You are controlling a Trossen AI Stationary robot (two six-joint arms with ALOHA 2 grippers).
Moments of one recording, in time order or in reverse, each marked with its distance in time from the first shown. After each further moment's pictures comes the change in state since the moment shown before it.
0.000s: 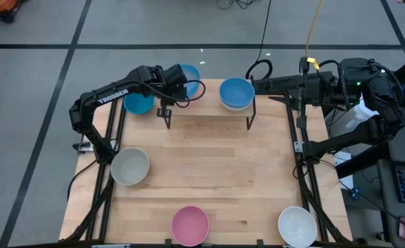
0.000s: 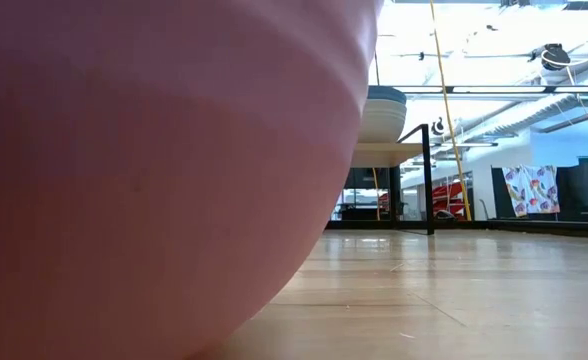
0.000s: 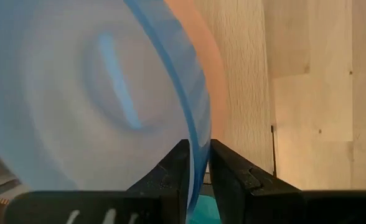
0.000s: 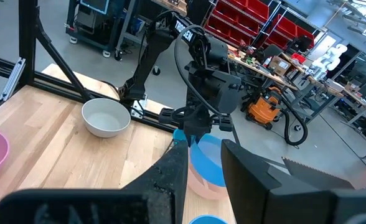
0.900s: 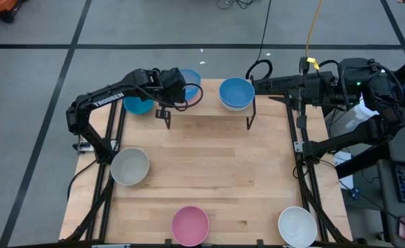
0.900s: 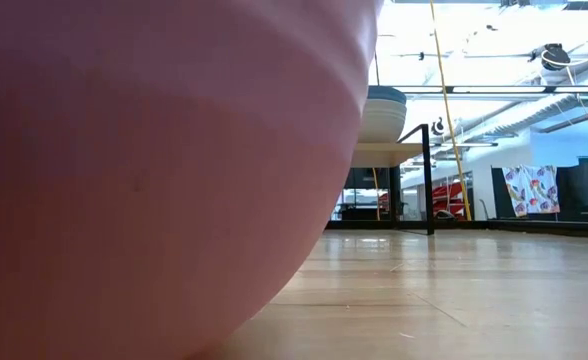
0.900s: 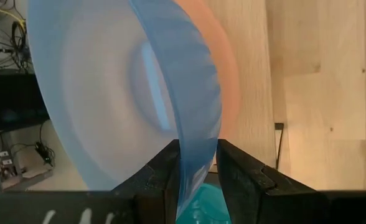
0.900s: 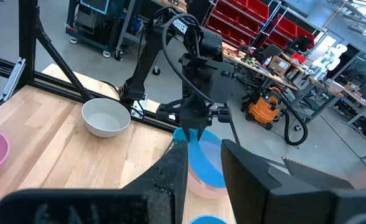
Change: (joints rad) left arm -0.059 -0.040 -0.002 0.002 -0.088 -0.012; right arm 0.000 0.000 0.000 0.000 0.000 0.000
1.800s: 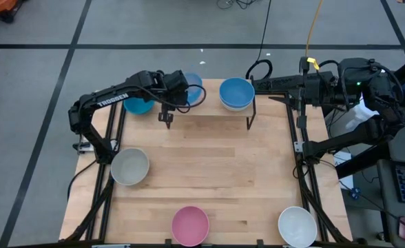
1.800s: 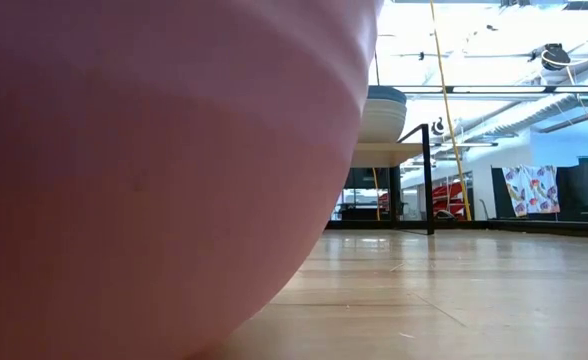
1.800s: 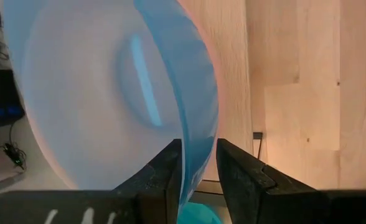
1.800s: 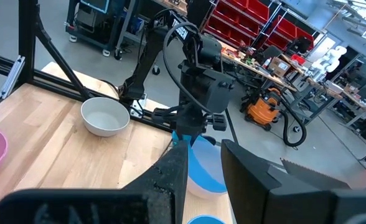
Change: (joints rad) left arm 0.002 0.023 -0.030 0.013 0.068 -0.061; right arm 0.000 0.000 0.000 0.000 0.000 -0.019
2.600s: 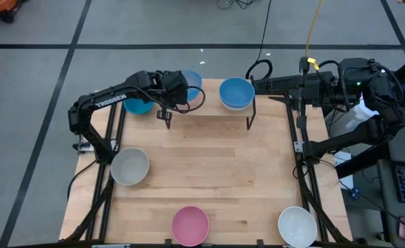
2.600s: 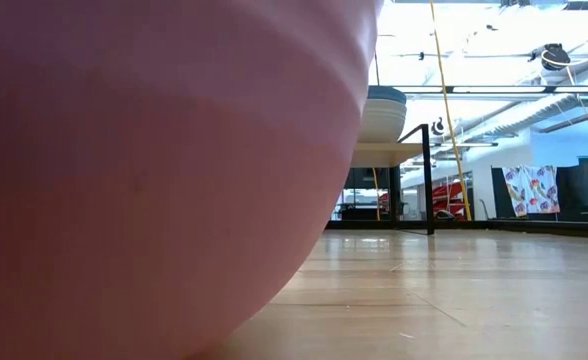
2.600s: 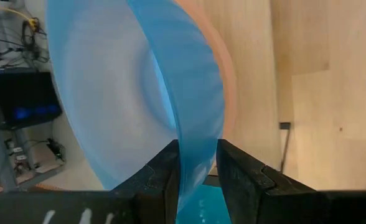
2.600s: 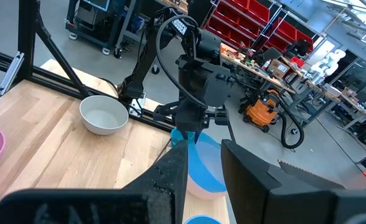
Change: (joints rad) left arm -0.027 -0.003 0.033 -0.011 -0.113 0.051; right arm 0.000 0.000 0.000 0.000 0.000 -0.015
